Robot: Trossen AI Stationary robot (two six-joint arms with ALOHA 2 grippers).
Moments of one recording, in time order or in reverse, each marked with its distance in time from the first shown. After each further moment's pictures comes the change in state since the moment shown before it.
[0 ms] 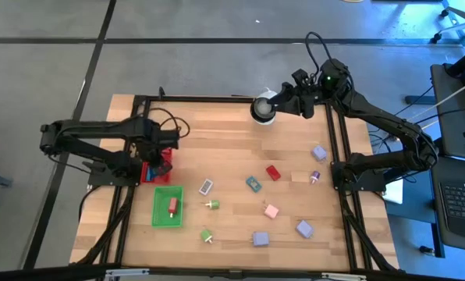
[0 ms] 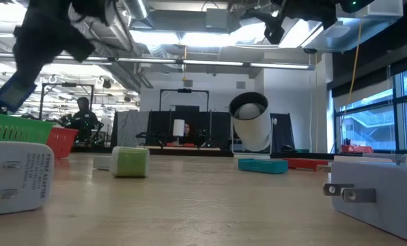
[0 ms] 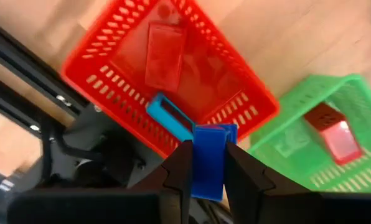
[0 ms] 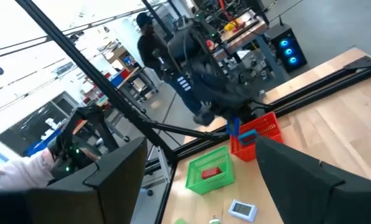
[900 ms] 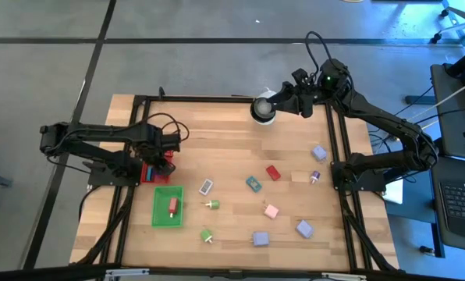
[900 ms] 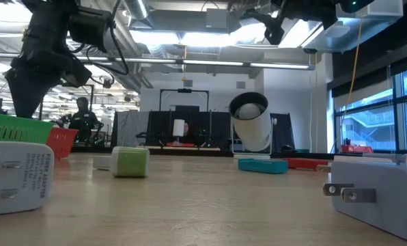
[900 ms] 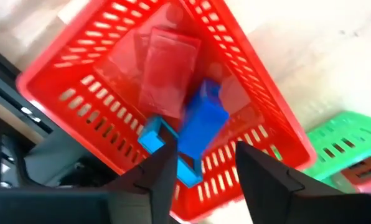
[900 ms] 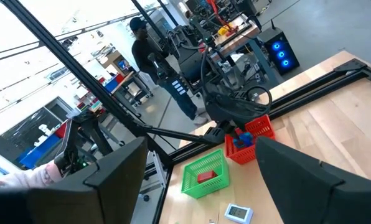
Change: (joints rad) left arm 0.040 0.000 -0.198 0.210 0.002 -0.060; right arm 0.000 0.001 0.000 0.000 0.029 0.005
